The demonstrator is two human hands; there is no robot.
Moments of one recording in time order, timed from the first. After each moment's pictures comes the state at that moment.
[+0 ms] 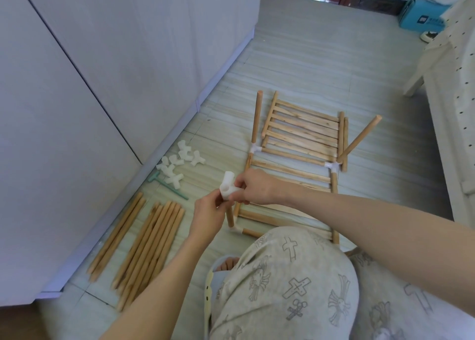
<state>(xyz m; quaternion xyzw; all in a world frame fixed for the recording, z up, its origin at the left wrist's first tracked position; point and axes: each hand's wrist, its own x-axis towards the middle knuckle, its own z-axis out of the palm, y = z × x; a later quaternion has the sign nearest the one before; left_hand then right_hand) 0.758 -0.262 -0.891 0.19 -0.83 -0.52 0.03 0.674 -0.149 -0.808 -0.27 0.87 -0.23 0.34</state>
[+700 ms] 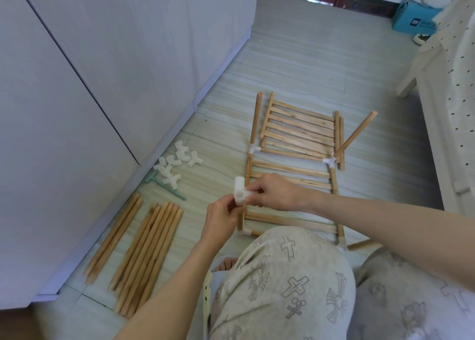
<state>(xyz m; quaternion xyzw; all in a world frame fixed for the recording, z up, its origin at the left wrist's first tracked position) 0.756 -0.240 -0.907 0.13 -0.84 -0.53 0.05 0.676 -0.116 -0.804 -0.29 0.87 -0.24 0.32</state>
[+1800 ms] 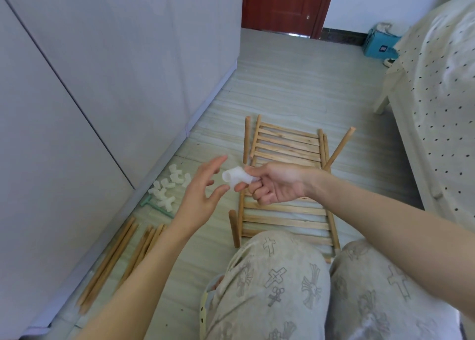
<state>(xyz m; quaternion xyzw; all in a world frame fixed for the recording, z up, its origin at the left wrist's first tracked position) 0.742 -0.268 -0.810 -0.04 -0.83 -0.53 0.14 0.655 -0.098 -0.748 0.03 0.57 -0.57 0.59</state>
